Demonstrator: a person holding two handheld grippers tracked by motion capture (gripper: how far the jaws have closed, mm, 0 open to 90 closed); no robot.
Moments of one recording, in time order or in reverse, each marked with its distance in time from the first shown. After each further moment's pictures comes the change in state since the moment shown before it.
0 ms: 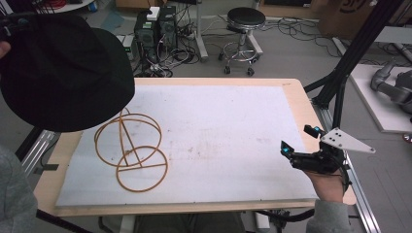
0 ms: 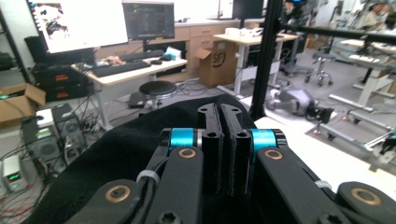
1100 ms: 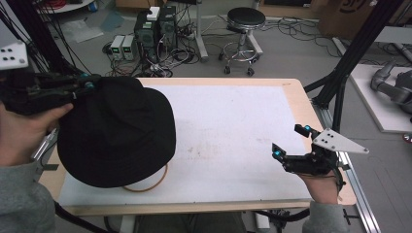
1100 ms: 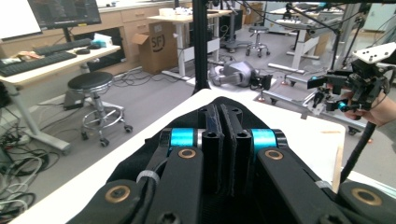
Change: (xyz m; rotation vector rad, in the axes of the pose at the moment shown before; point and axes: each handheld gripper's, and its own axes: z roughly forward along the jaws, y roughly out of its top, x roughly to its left) left arm -0.071 -0.079 0.033 0.070 -0.251 0.094; right arm 0.024 0.012 0.004 -0.024 0.081 -0.040
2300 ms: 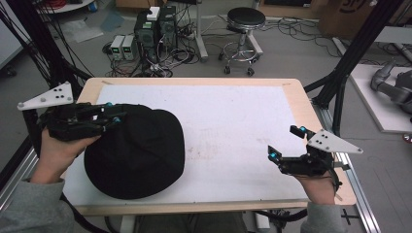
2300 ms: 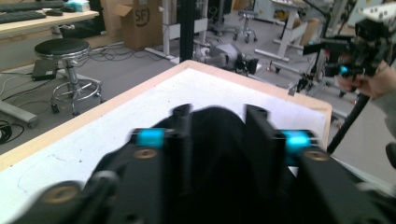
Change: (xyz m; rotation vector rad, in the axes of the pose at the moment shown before) left arm -0.004 -0.075 0.030 0.054 -0.043 -0.103; right arm 0.007 0.000 0.005 0.021 0.020 -0.016
